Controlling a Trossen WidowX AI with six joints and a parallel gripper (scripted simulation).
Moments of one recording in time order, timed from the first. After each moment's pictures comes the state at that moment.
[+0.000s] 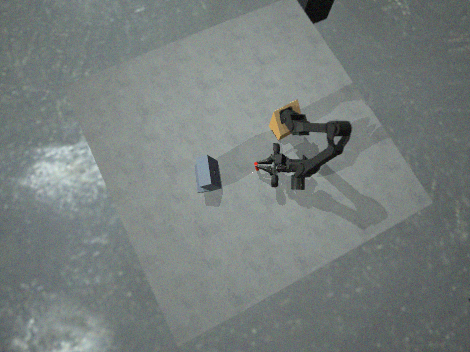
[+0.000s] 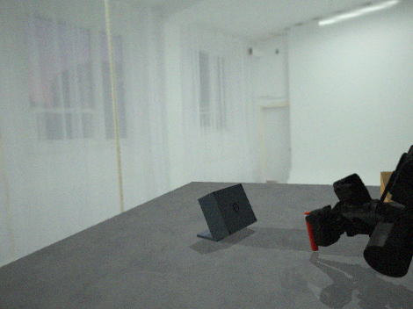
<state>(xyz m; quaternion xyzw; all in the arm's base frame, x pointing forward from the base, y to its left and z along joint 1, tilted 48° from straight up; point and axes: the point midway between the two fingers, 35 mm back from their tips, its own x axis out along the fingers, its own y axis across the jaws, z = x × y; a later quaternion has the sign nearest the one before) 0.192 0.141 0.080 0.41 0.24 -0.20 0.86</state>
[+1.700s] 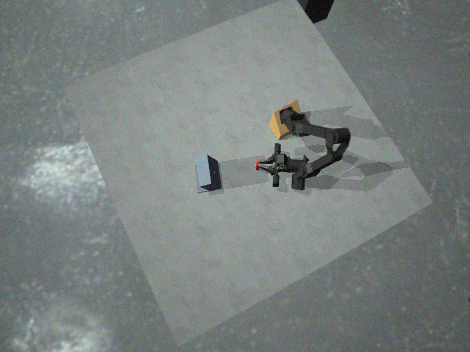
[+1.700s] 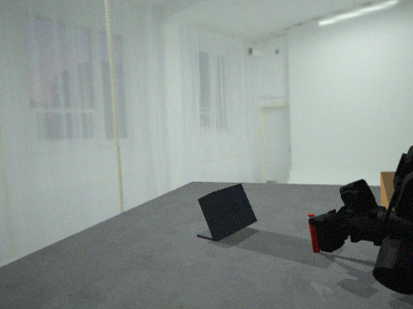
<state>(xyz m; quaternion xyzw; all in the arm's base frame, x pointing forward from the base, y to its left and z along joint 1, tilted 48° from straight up) 0.185 0.145 0.076 0.41 0.21 -0.21 0.87</state>
